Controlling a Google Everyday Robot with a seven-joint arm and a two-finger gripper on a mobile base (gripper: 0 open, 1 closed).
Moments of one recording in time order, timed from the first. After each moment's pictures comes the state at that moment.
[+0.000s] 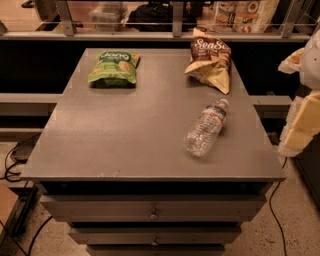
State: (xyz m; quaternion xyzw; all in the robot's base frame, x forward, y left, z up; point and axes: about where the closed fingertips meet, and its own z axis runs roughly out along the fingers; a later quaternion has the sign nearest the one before) arm 0.438 -0.217 0.976 -0.60 0.78 -0.03 0.16
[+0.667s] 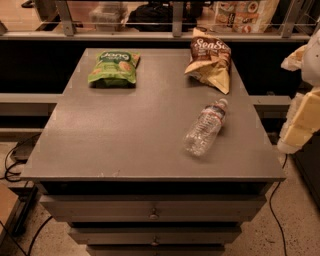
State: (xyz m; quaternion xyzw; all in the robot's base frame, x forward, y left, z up) arm 0.441 -0.219 0.980 -0.59 0.79 -0.04 0.17
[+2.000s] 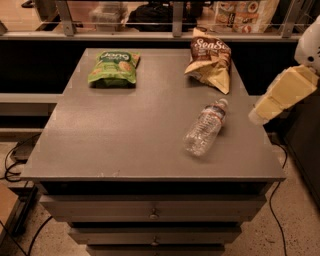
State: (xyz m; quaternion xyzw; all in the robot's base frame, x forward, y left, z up) arm 0.470 -0.213 0.997 -0.42 0.88 -0.02 0.23
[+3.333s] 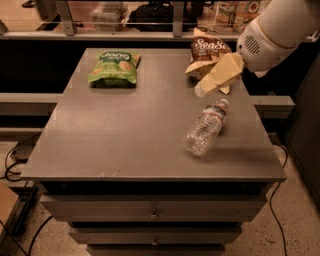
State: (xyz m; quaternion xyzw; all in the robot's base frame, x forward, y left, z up) arm 0.555 -0.156 0.952 -0.26 0.94 0.09 0.21
